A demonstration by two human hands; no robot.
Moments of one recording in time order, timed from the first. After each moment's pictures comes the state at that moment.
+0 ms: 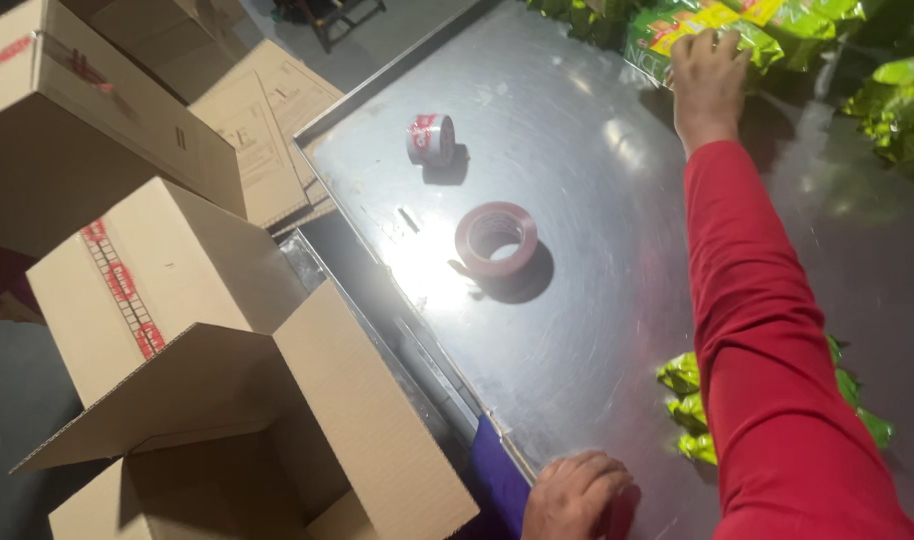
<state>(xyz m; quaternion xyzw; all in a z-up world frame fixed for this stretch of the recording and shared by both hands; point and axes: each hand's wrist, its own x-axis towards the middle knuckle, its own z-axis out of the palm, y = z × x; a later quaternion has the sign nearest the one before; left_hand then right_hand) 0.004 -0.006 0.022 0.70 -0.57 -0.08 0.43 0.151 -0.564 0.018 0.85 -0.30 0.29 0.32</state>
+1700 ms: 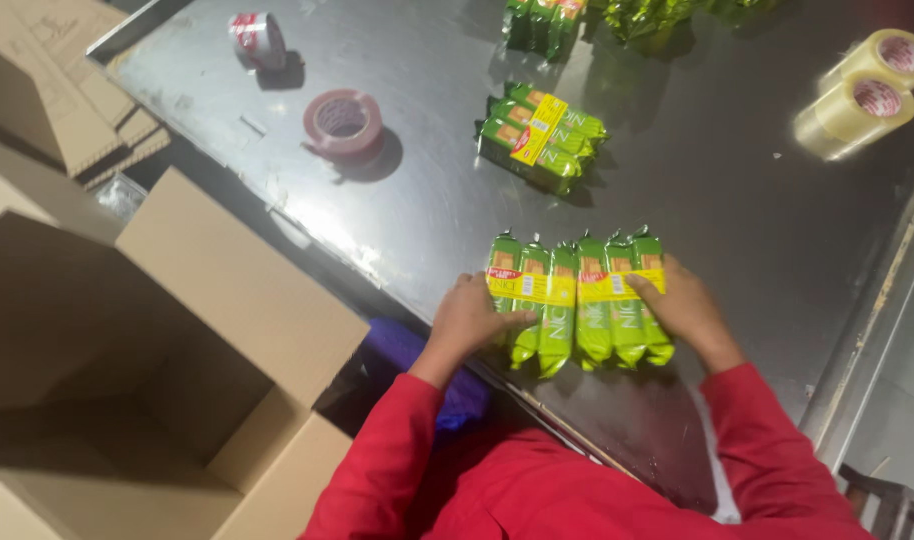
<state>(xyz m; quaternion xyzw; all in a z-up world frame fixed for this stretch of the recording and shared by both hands) -0.011 -0.029 0.050 0.78 -0.49 -0.32 0.23 -0.313 -0.204 0.017 0.77 -0.59 0.03 -0.22</state>
